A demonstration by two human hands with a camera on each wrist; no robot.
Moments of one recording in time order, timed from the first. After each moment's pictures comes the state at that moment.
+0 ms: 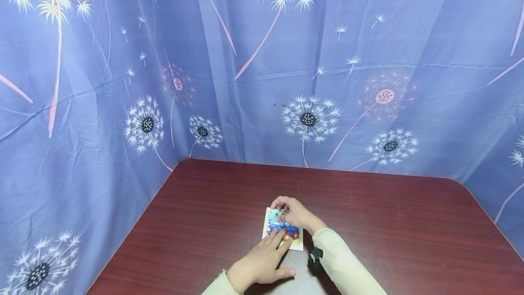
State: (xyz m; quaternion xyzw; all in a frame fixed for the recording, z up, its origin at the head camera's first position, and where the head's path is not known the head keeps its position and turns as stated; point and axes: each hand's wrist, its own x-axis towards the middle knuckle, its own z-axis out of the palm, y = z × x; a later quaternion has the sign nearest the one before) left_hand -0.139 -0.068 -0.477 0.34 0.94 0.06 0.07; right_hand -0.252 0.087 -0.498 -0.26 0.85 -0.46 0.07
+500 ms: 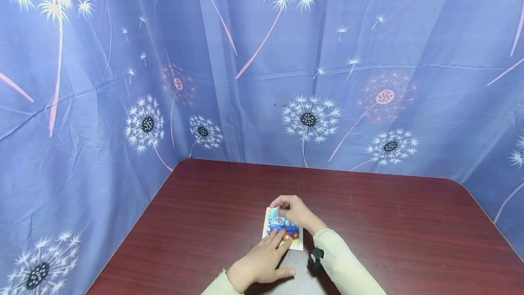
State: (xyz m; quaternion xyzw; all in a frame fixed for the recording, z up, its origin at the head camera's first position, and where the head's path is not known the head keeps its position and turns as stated) left_hand -0.139 -0.068 -0.480 0.35 0.93 0.06 0.07; right_hand -0.253 0.087 -0.497 -0.25 0.84 -0.48 0.04
